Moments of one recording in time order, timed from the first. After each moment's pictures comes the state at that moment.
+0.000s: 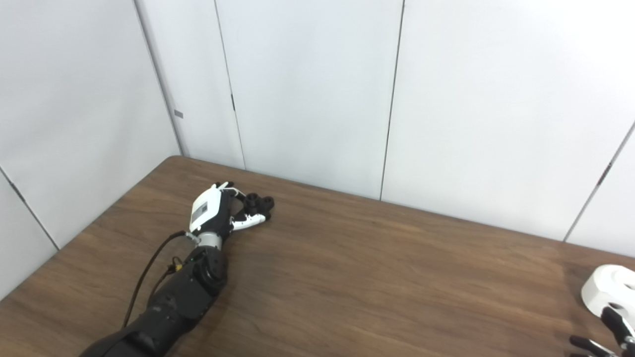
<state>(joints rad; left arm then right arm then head) -0.54 0.37 -0.12 0.80 0.45 0.11 0.48 -0.02 -0.26 -0.17 0.03 0.10 -0.11 0.10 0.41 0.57</state>
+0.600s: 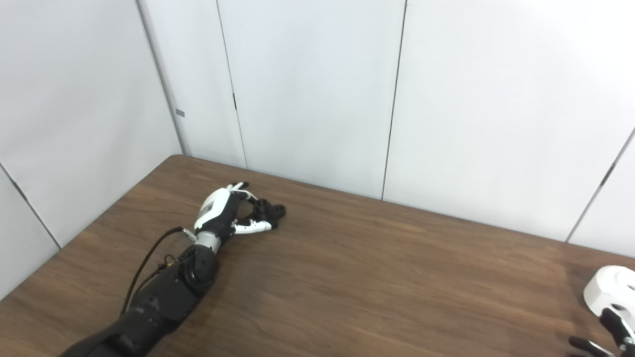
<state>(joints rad) -0.51 0.44 -0.22 0.72 0.37 -0.07 0.26 -0.02 -0.25 -0.17 0.01 0.09 -0.09 0.08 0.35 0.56</state>
